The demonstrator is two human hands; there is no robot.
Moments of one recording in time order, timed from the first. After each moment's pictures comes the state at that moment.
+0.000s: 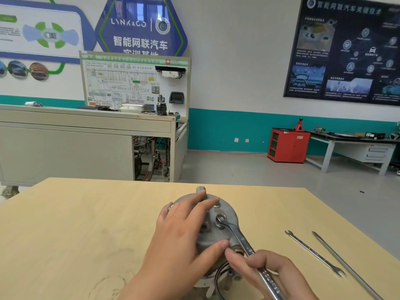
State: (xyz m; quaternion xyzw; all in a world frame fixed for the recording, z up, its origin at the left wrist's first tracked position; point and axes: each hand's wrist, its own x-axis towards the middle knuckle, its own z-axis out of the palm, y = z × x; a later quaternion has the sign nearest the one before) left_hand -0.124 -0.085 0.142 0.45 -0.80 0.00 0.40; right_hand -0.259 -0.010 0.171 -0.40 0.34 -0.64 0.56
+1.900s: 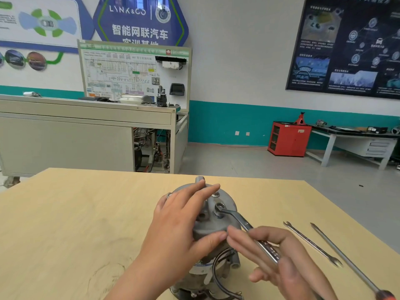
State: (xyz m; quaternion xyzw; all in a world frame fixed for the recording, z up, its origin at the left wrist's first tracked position) left_hand -0.124 -0.082 0.143 0.44 -0.81 -0.01 0.40; right_hand -0.289 -0.012 0.165 -0.59 0.37 -0.52 0.49
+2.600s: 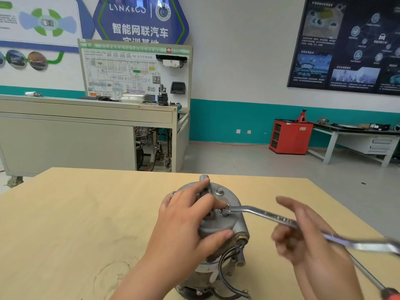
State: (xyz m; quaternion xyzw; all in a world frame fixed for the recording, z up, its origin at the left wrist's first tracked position) left_hand -0.122 -0.084 0.143 0.44 -0.80 -0.03 0.40; right_hand -0.319 -0.054 0.149 -0.49 0.35 -0.67 0.43
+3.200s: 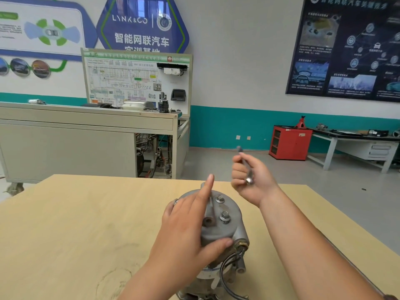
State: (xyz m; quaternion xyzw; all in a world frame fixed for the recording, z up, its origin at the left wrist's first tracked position) left_hand -0.122 -0.083 0.146 0.45 -0.81 -0.03 0.37; right_hand -0.298 -0.197 0.200 -0.37 0.22 -0.51 0.74
